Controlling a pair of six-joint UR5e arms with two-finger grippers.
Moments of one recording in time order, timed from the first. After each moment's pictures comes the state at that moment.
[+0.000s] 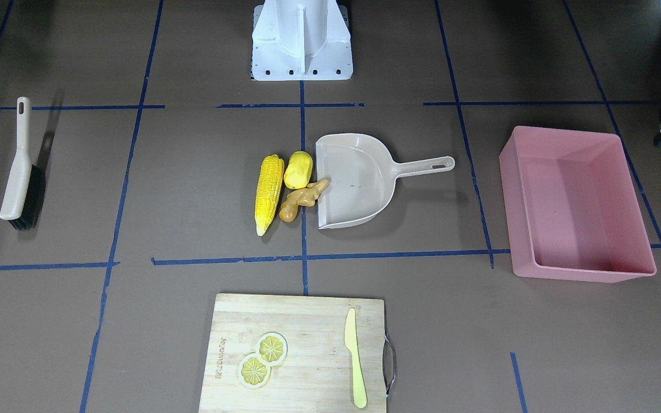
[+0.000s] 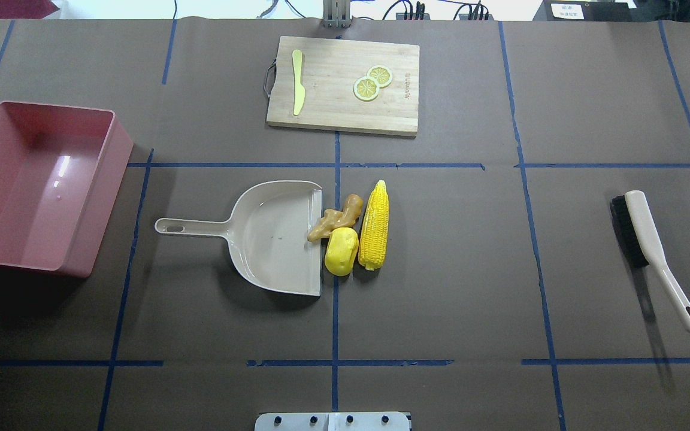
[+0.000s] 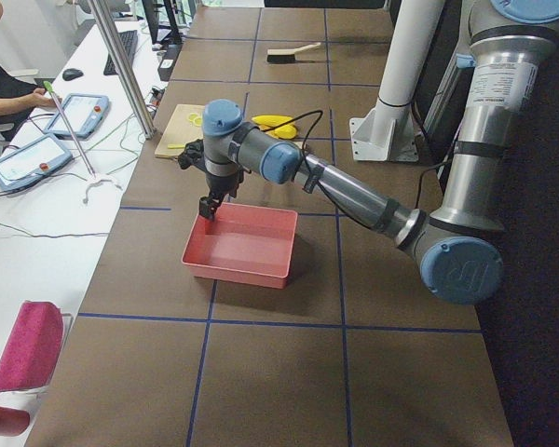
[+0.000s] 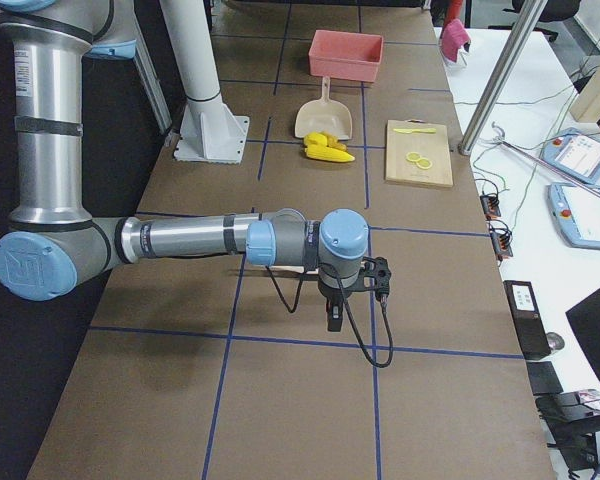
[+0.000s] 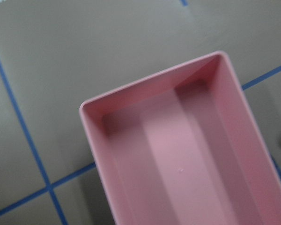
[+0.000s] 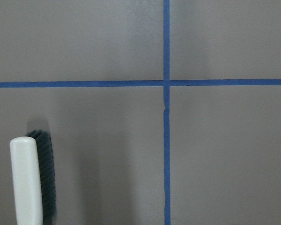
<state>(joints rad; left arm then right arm) -1.35 -1.77 -1.91 -1.52 -2.33 0.04 1.55 -1.64 1.76 -1.64 2.38 0.08</state>
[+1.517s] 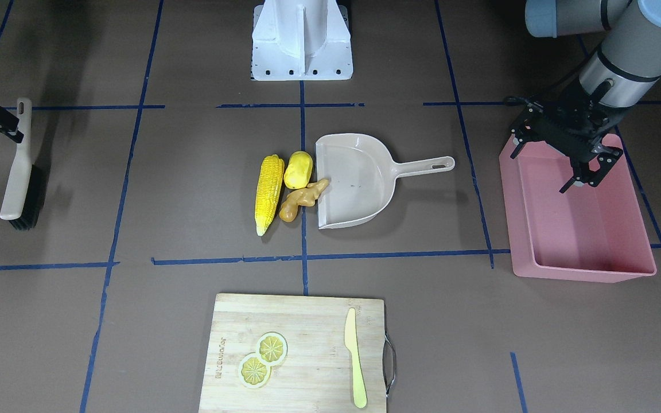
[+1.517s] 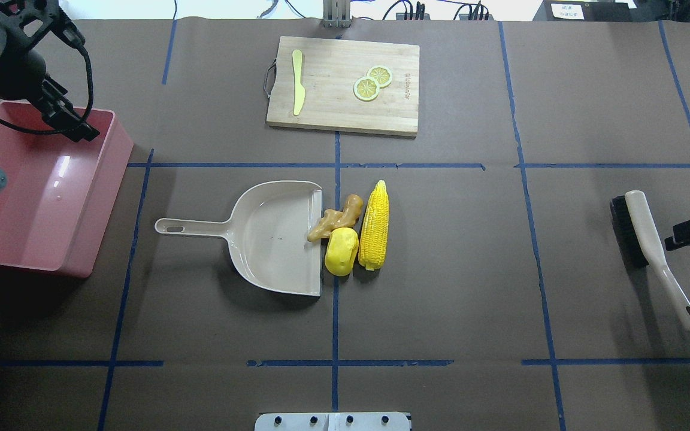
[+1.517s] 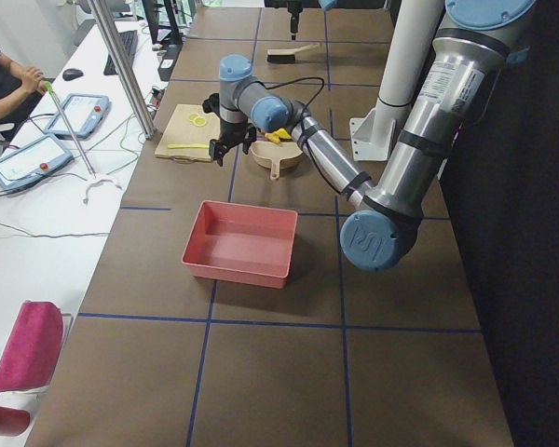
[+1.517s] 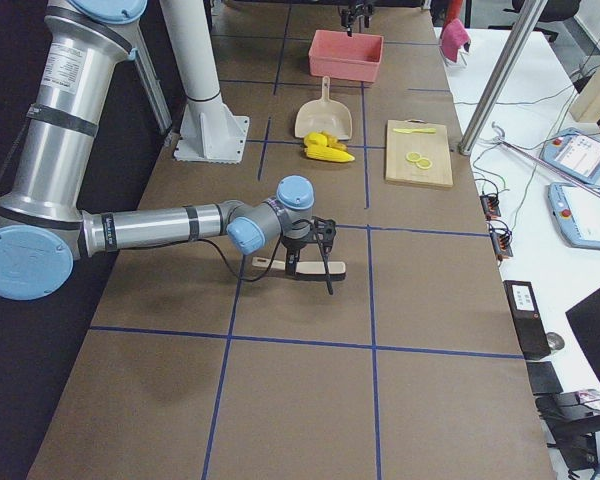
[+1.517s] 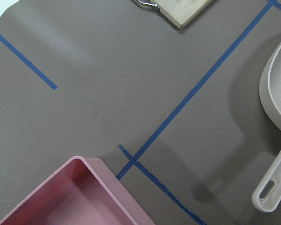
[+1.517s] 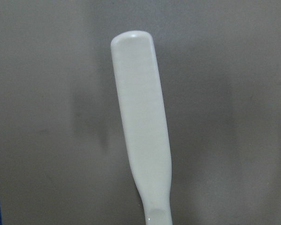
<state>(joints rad) -1.05 -1.95 -1.95 -1.48 -2.17 0.06 1.00 -1.87 1.93 -1.12 2.27 0.82</state>
